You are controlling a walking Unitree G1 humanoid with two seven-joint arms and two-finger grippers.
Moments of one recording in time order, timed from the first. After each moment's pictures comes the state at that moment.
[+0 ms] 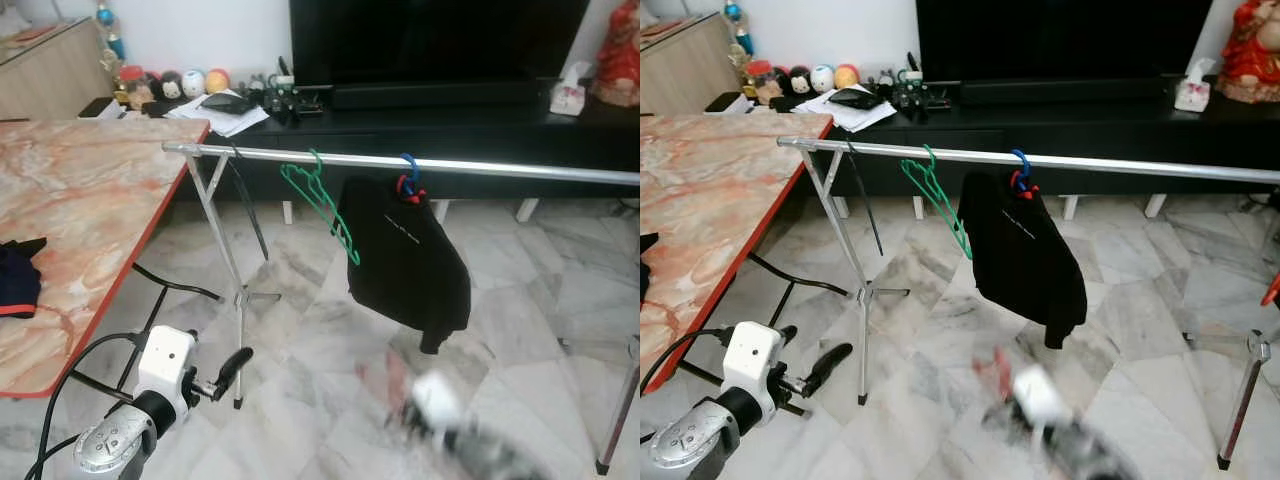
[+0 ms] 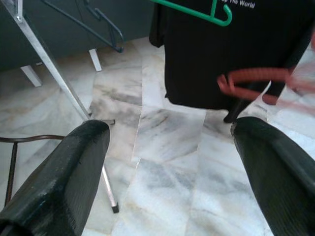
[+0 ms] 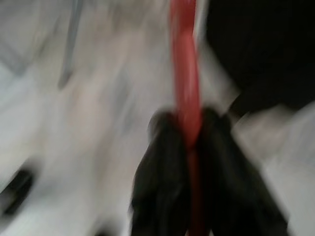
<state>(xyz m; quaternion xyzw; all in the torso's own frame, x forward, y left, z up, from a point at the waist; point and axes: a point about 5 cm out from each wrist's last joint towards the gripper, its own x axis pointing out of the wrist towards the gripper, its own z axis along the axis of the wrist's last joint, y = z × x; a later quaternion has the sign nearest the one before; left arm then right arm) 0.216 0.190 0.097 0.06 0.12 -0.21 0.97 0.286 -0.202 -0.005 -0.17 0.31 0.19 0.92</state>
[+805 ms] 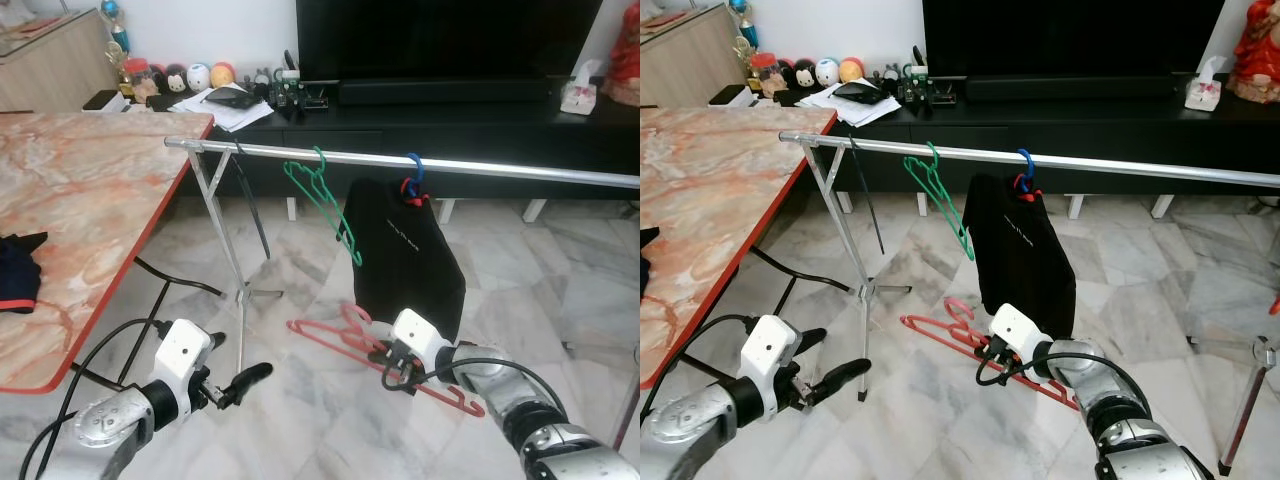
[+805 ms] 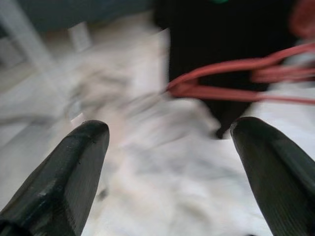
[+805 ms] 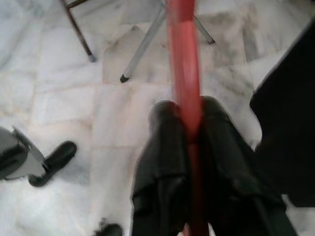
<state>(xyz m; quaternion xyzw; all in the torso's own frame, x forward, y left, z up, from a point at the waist) 0.234 0.202 0.073 0.05 0.16 -0.19 0.97 0.303 -0.171 0.015 -0.19 0.29 0.34 0.88</state>
